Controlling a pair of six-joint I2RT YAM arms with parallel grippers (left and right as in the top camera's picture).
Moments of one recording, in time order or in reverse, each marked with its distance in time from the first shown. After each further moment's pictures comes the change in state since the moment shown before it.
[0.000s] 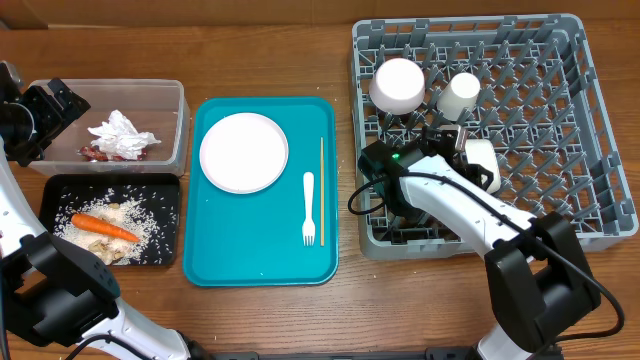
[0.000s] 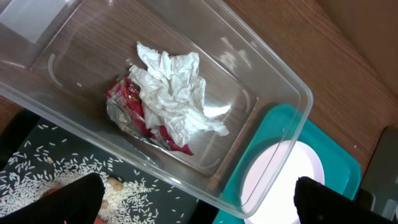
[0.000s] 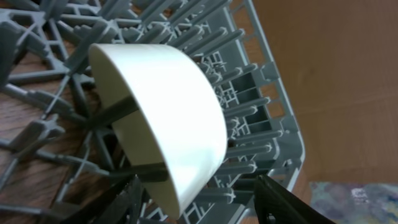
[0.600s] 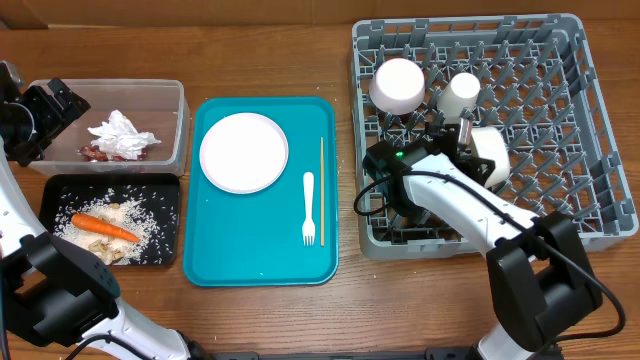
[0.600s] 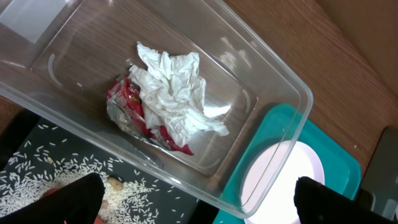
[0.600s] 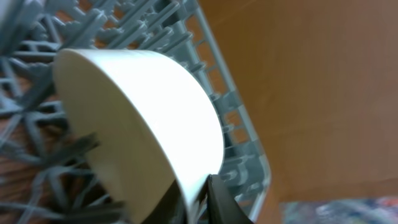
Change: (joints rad) left arm 0.000 0.000 0.000 0.000 0.000 0.000; right arm -0.014 0.000 -0.011 -0.011 0.170 0.011
